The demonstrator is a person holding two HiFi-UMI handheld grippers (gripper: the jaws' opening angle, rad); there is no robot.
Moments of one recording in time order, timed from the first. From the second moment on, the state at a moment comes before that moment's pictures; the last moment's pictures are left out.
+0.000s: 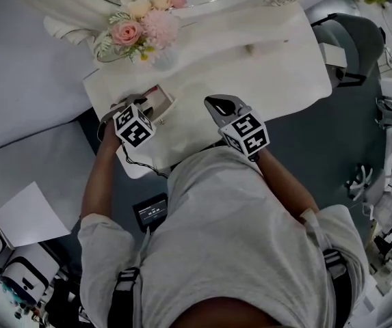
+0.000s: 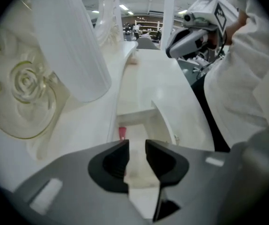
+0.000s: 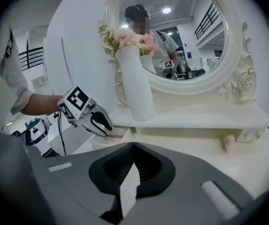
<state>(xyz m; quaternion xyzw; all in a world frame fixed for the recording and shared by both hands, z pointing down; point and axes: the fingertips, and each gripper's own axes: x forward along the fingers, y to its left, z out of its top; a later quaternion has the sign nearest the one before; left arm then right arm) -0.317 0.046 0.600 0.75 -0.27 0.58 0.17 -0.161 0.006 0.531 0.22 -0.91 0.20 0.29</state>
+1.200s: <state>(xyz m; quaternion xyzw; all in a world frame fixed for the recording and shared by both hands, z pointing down) -0.060 -0.110 0.575 0.72 -0.54 0.38 0.23 0.005 -0.106 0.564 0.12 -0.93 0.21 0.28</state>
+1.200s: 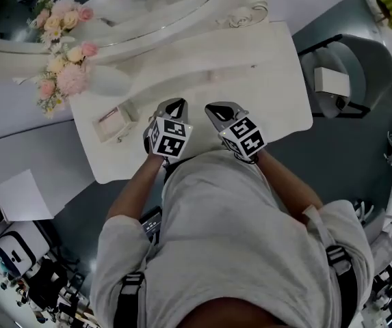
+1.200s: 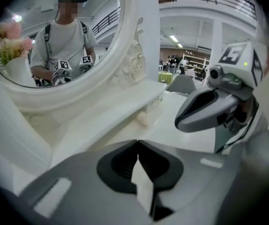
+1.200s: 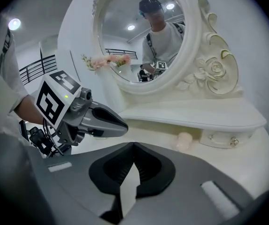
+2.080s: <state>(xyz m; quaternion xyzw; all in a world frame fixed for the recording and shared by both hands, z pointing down) 0.021 -0.205 0.654 0.70 -0.52 0.38 0.29 0.099 -0.173 0.574 0.19 -0.92 0.23 0.27</state>
